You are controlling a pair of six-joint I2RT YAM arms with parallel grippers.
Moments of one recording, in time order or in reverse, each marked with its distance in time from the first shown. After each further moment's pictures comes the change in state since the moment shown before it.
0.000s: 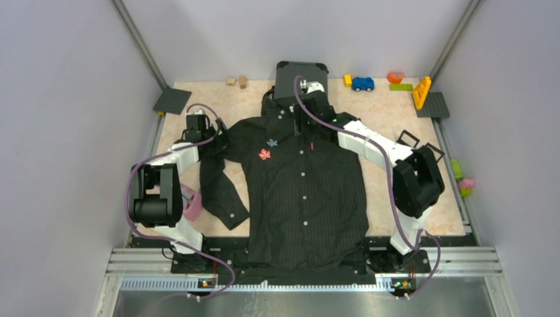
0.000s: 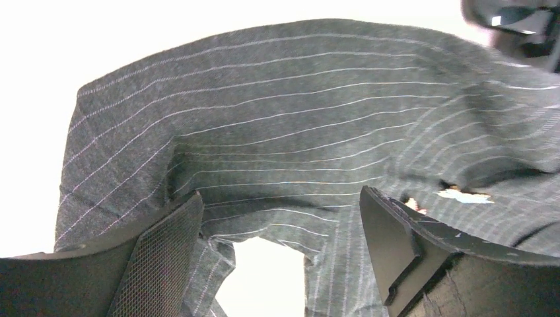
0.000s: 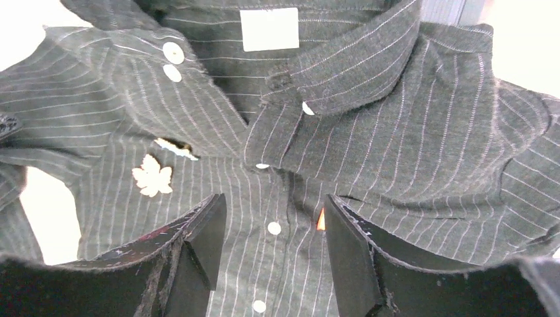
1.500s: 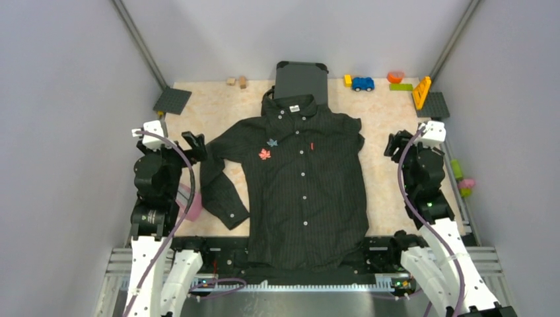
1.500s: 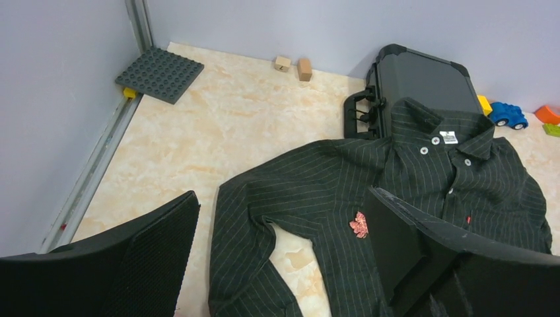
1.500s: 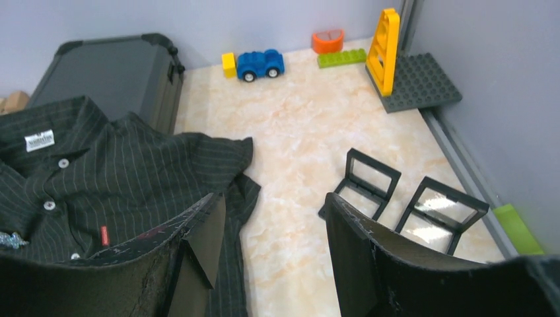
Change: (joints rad) left arm -0.044 -1.084 -0.106 -0.245 -0.200 0.325; right arm -0.476 -1.201 -0.920 0.320 0.045 -0.192
